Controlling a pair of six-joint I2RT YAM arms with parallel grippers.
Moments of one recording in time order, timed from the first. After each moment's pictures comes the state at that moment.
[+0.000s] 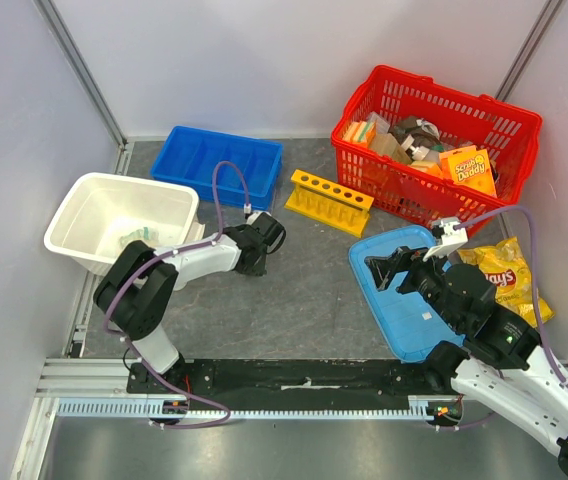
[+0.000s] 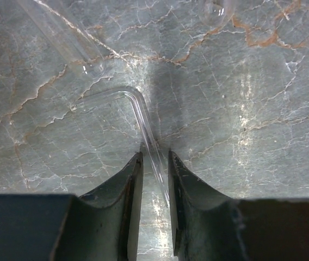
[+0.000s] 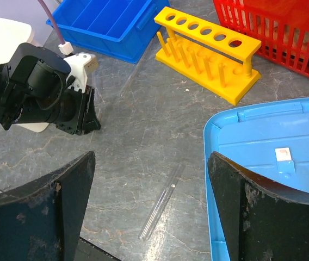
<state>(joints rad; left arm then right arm) -0.69 1.68 0.97 -0.49 -0.36 -0.50 0.78 0.46 0.71 -0.49 0.32 0.47</state>
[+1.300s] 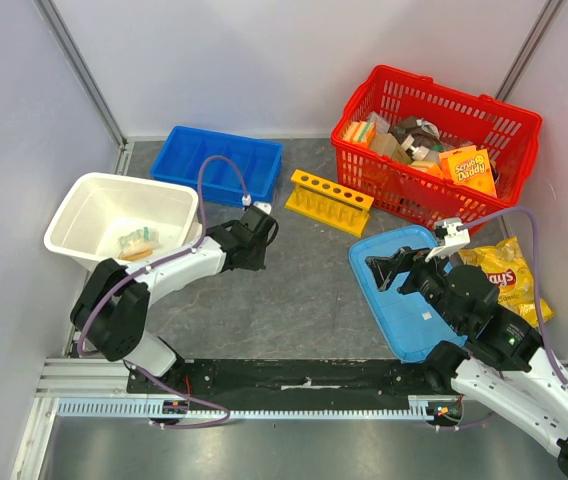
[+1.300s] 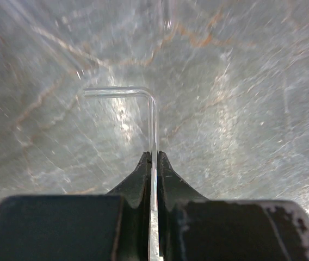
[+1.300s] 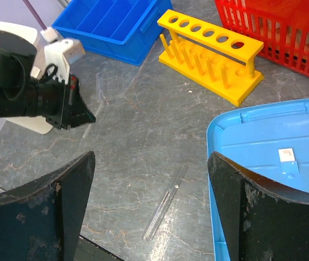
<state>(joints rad) -0.69 1.53 0.94 -0.49 -0.25 -0.44 0.78 0.44 0.71 -0.49 0.31 0.49</state>
